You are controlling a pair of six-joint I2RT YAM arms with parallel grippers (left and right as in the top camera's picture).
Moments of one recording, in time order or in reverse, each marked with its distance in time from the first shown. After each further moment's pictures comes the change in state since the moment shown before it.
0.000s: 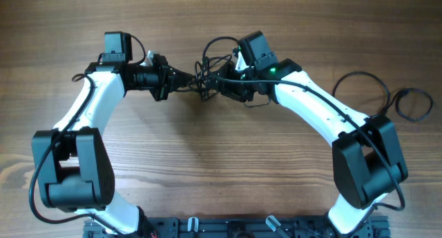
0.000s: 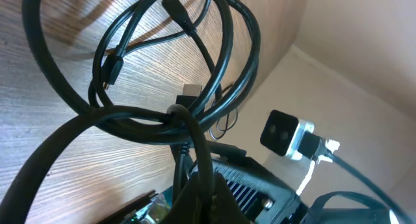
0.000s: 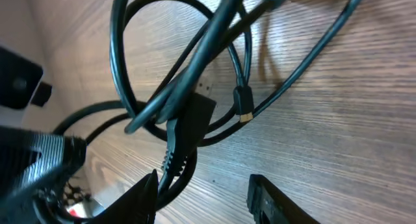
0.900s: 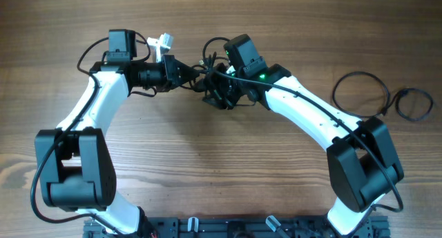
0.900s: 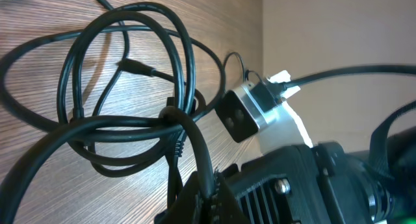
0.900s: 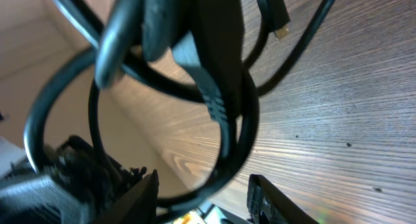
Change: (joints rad) left arm -0.030 0.000 0.000 0.083 0.088 0.617; right arm 0.072 0.000 0.000 0.090 -0.082 0.567
